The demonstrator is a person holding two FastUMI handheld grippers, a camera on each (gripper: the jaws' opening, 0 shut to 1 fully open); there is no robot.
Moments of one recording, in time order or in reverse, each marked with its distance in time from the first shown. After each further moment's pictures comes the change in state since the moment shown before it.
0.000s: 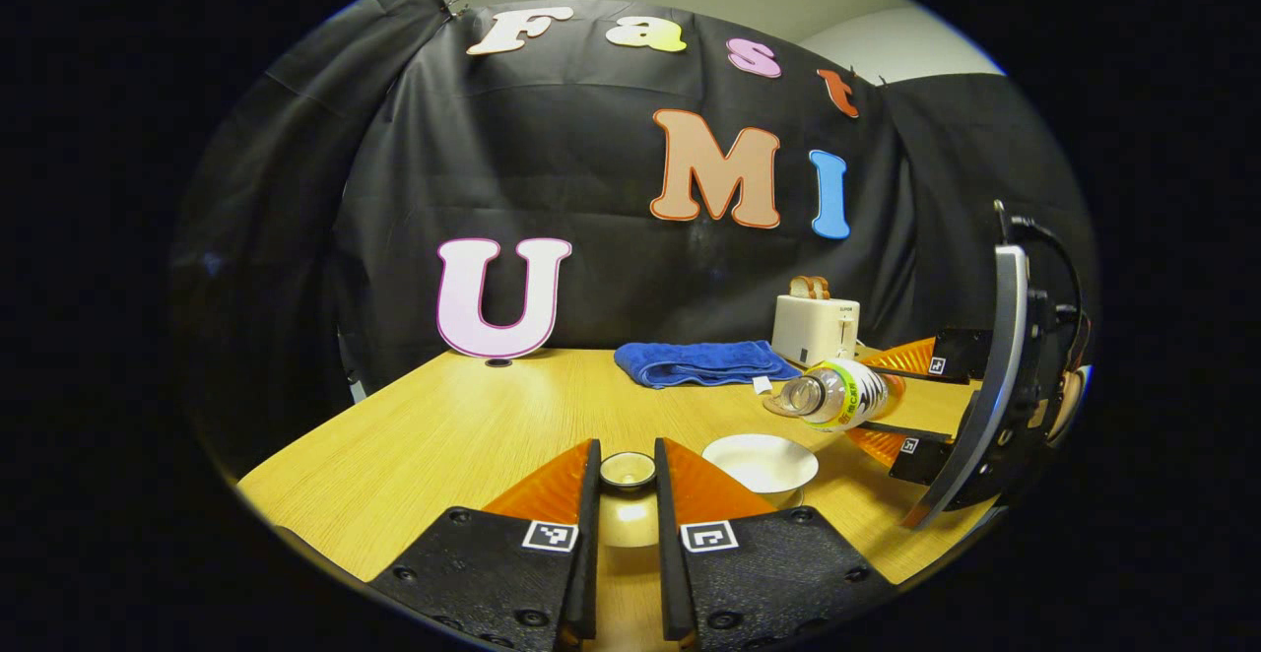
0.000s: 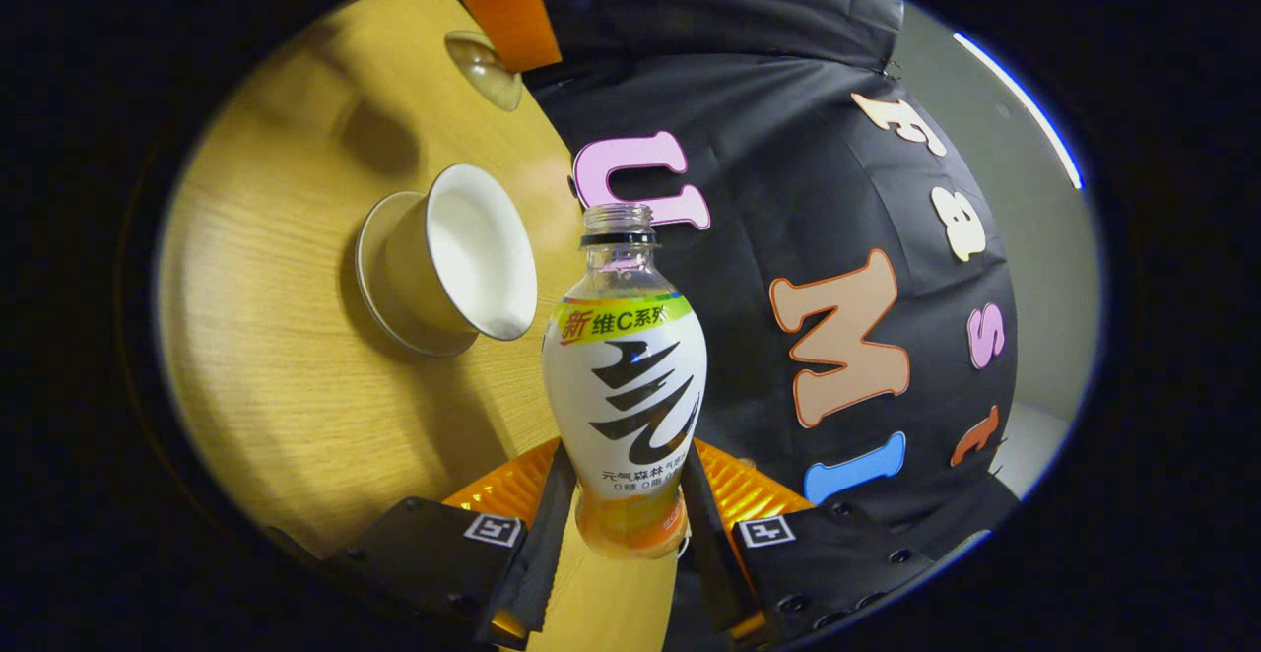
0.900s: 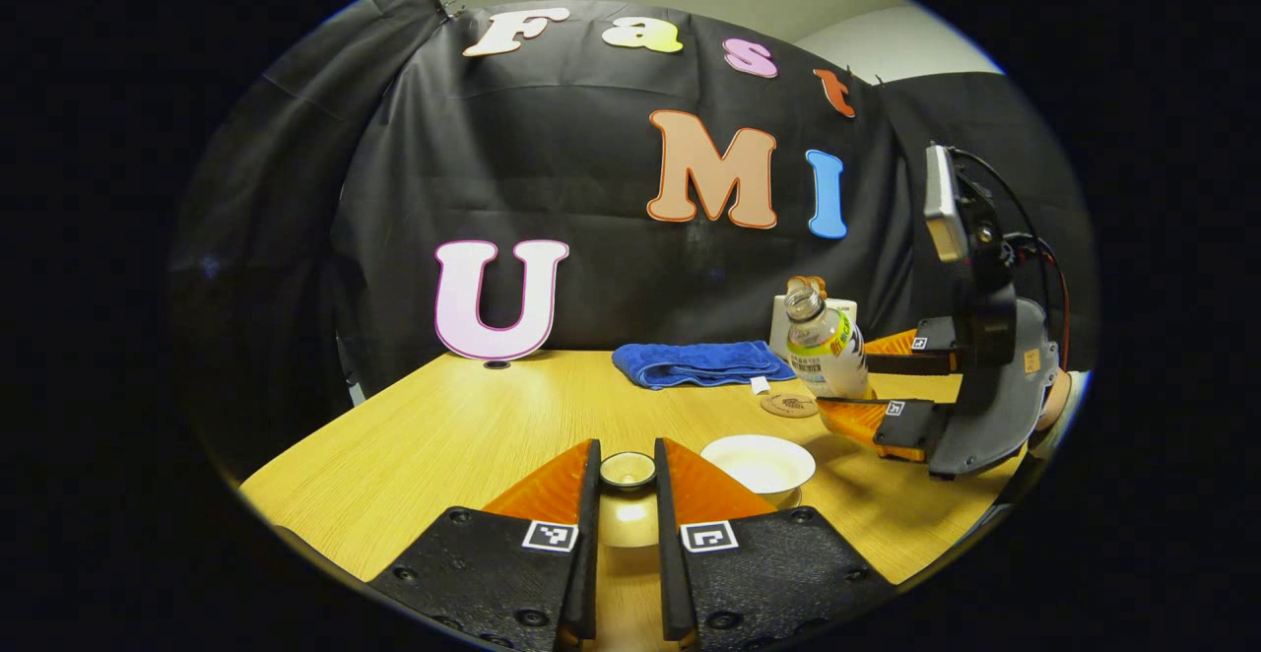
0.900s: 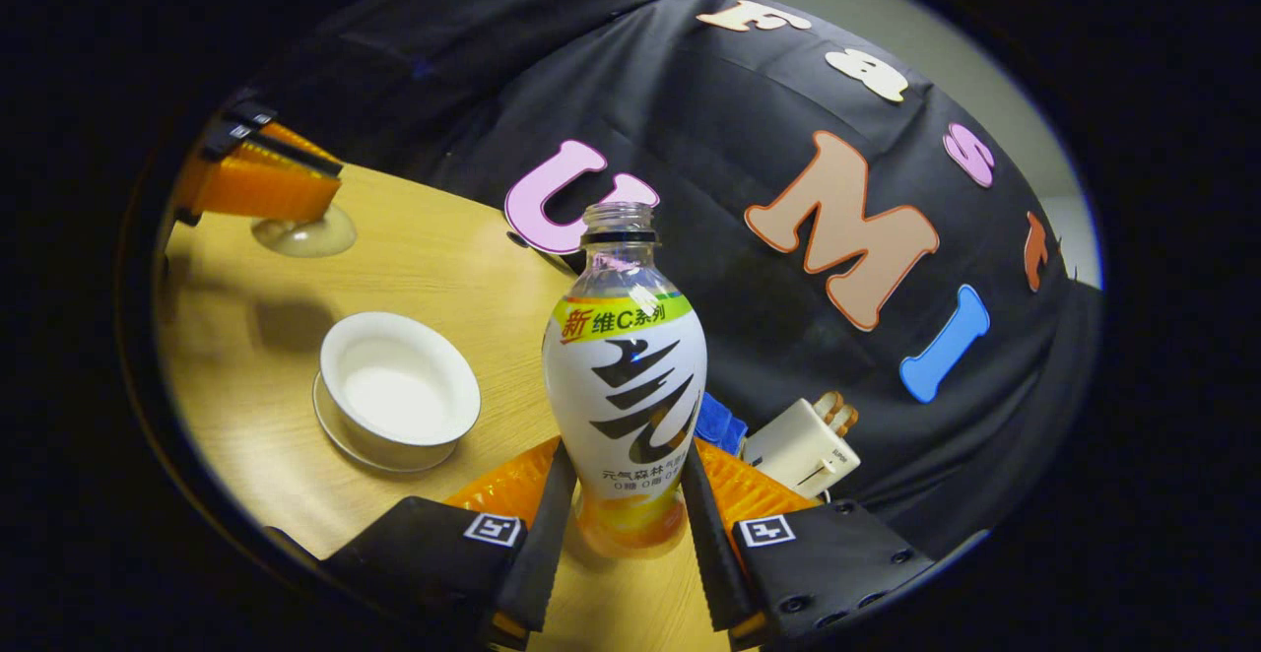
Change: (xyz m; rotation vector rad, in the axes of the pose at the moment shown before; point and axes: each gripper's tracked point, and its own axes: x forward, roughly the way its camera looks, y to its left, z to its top) left arm 0.000 0.000 0.002 0.003 0.004 -0.007; right arm 0.010 -0.003 -0.004 0.569 0.033 0.071
